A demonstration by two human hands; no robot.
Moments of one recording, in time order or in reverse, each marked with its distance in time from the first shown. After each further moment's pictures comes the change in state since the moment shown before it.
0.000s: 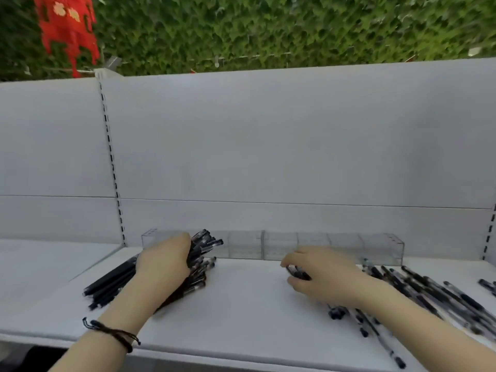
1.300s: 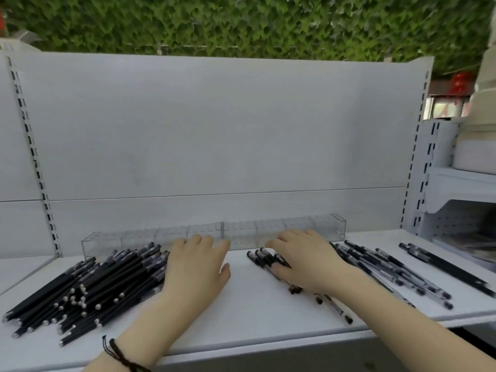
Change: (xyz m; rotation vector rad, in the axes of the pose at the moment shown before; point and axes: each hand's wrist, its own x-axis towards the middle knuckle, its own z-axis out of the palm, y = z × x) left_hand -0.019 0.087 0.036 -0.042 0.474 0.562; right_hand -0.035 0.002 0.000 -0.287 0.071 0.197
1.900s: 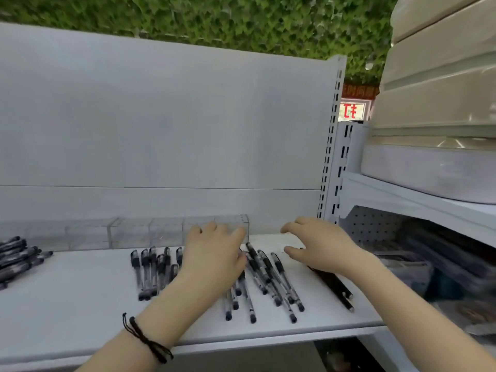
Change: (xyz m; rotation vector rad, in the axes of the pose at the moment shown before) left_hand 0.104 0.236 -0.021 -0.061 -0.093 -0.032; right_hand -0.093 0.237 -0.009 0.023 -0.082 0.110
